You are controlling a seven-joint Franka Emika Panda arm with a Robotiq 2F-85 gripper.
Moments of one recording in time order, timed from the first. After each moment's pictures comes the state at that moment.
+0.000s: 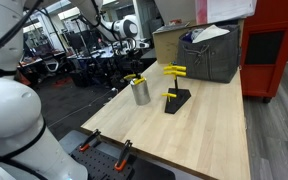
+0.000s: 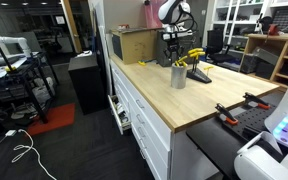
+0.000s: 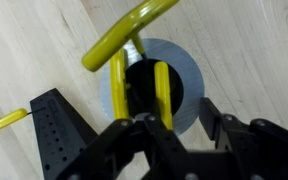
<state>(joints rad) 0.10 0.53 -0.02 -1.72 0.03 2.02 0.55</state>
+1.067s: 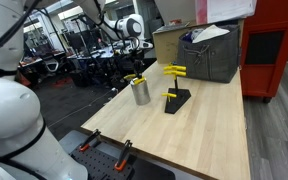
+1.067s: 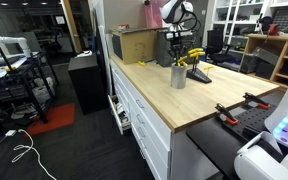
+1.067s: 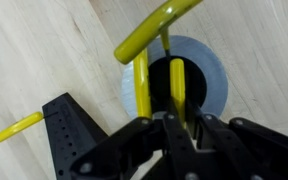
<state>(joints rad) 0.07 0.53 -0.04 -1.71 0.05 1.98 0.53</state>
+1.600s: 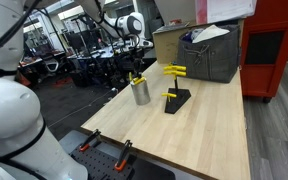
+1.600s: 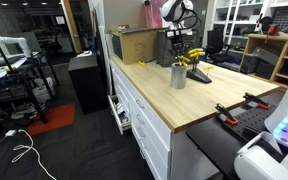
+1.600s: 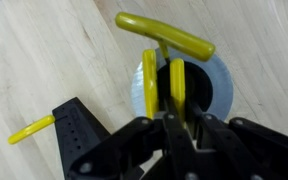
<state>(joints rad) 0.07 0.53 -0.05 -1.69 0.05 1.91 0.53</state>
